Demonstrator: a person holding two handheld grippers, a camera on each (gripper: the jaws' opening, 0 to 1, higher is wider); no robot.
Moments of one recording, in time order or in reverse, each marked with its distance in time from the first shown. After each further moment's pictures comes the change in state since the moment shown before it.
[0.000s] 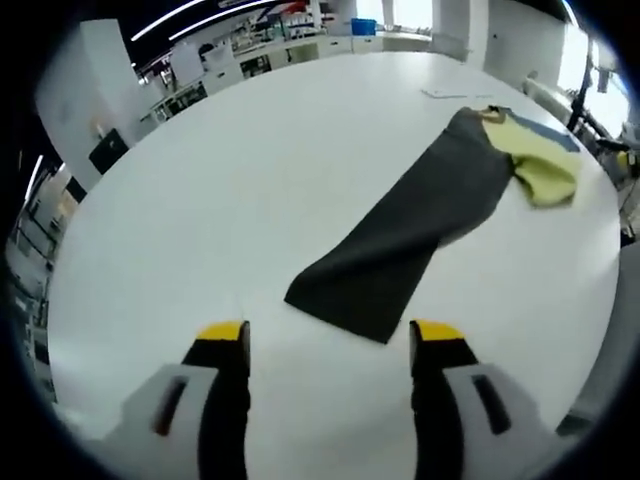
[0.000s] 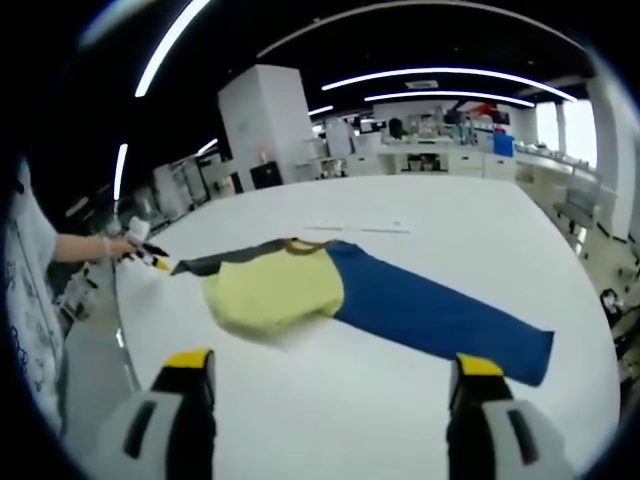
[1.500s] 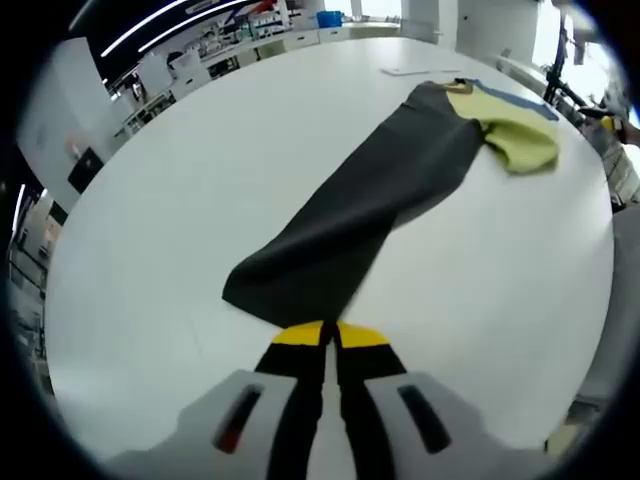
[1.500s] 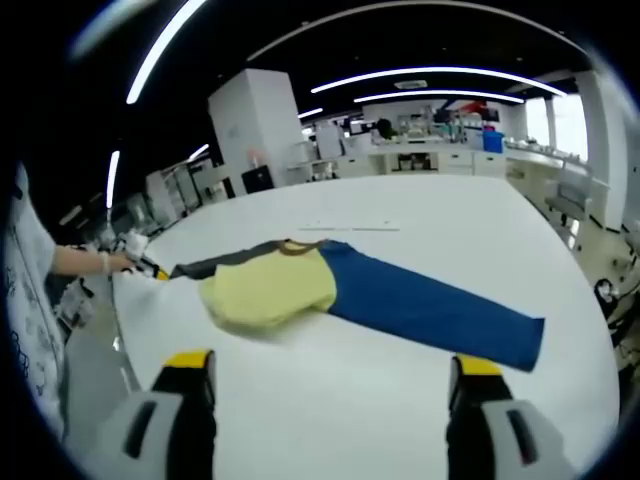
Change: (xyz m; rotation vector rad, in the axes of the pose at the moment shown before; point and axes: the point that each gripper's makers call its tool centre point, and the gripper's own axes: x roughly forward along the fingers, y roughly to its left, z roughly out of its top) left arm 0.012 -0.043 -0.010 0.106 0.020 -0.084; right arm -0.011 -0.004 -0.005 0.034 -0.009 -0.025
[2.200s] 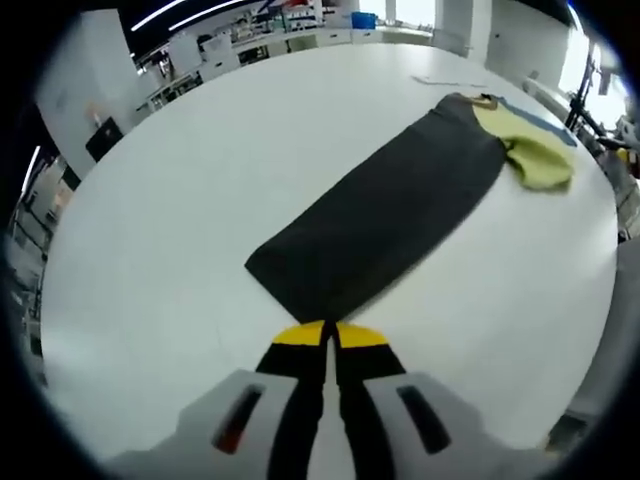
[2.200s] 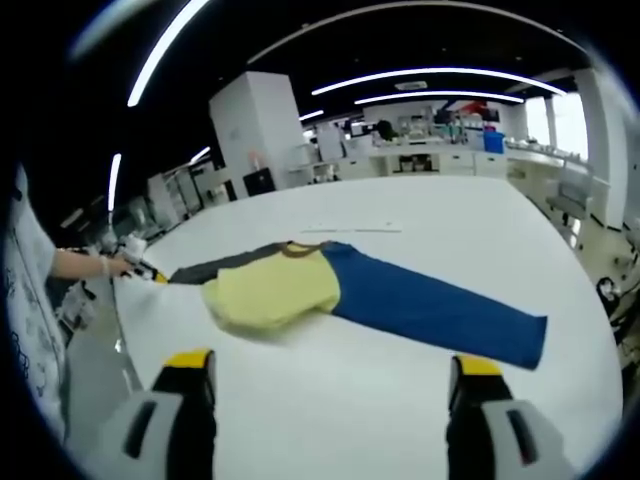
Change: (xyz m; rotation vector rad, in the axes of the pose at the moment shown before) left arm -0.010 0.016 -0.021 -0.103 0.013 0.047; right arm 0.000 0.008 0.000 0.005 -0.011 0.008
